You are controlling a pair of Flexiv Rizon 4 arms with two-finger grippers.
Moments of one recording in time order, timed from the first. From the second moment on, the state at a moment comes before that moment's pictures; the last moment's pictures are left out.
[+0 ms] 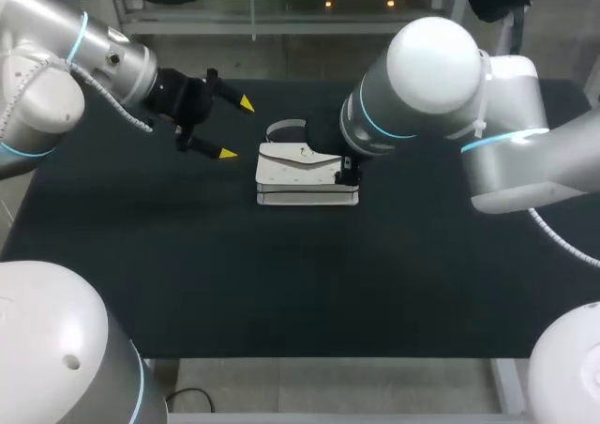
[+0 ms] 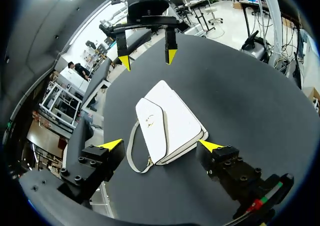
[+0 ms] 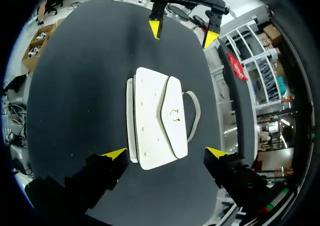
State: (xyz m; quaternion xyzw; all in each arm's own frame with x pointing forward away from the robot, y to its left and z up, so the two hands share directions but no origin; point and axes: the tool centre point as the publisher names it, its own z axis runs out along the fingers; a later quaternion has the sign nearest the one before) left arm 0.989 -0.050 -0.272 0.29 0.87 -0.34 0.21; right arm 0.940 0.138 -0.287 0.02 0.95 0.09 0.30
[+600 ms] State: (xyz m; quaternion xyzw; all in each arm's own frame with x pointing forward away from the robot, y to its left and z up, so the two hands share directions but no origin) left arm 0.993 -0.070 -0.273 0.32 0.86 -0.34 0.20; right arm 0.939 0.140 -0.333 -0.03 0.93 0.08 0.35
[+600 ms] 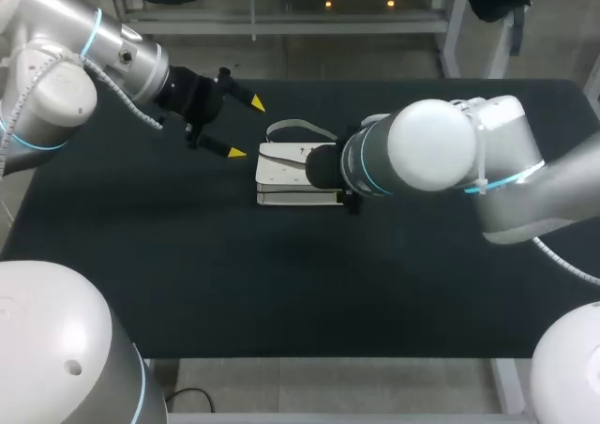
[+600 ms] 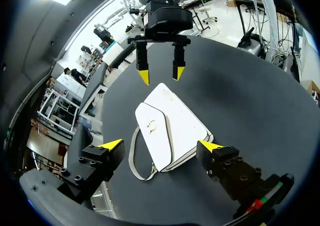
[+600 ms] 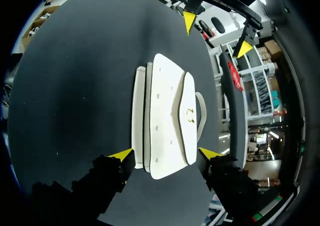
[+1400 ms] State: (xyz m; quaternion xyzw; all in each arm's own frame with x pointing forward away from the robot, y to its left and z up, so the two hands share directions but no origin) left arm 0.998 -0.097 -0.278 0.35 0.86 -0.34 0.18; right arm 0.955 0.135 -0.367 -0.04 0.93 0.07 0.35
